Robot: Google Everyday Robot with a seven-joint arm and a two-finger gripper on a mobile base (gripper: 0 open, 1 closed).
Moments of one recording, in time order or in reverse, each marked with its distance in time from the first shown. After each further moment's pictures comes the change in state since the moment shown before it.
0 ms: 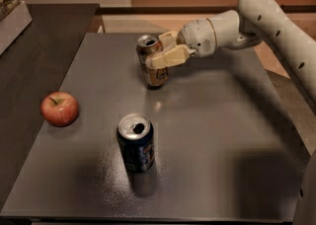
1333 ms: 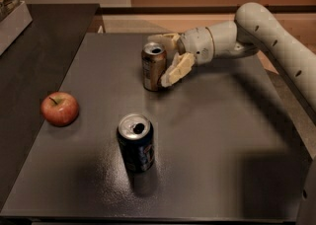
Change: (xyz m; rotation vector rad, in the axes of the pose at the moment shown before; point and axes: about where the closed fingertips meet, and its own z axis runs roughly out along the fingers) arm 0.012 0.000 0.008 -0.013 -0.055 -0.026
